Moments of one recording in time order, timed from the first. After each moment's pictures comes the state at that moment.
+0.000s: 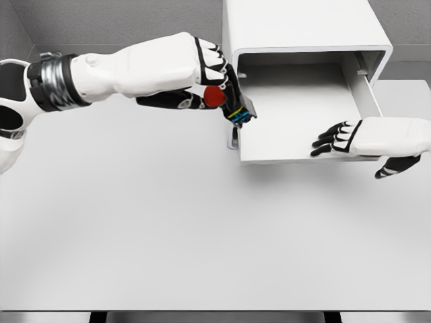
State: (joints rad) left arm -0.82 0.56 -0.54 -1.72 -0.07 -0.61 -0.56; right arm -0.82 -1.18 0.87 -1.67 0.08 -0.61 0.61
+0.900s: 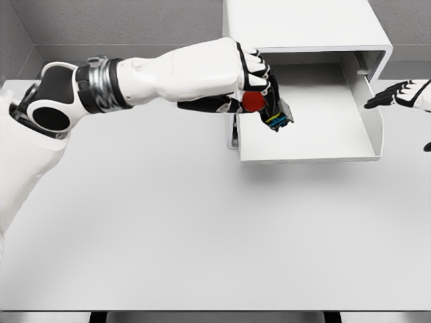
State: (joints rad) left arm -0.83 0.39 -0.56 -1.67 -0.18 -0.61 -0.56; right arm -0.82 -1.34 0.79 -1.57 -0.17 -0.61 0.59
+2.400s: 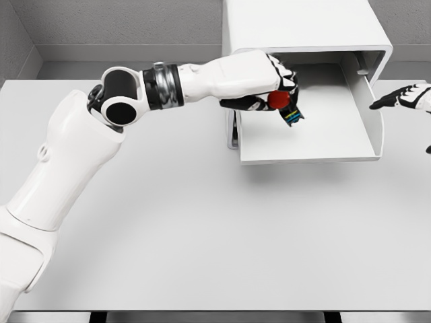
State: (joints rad) left arm -0.87 0.19 -0.59 -1.37 -0.44 -0.61 -0.56; right arm -0.81 -1.30 0.80 -1.49 -0.15 -0.61 0.60
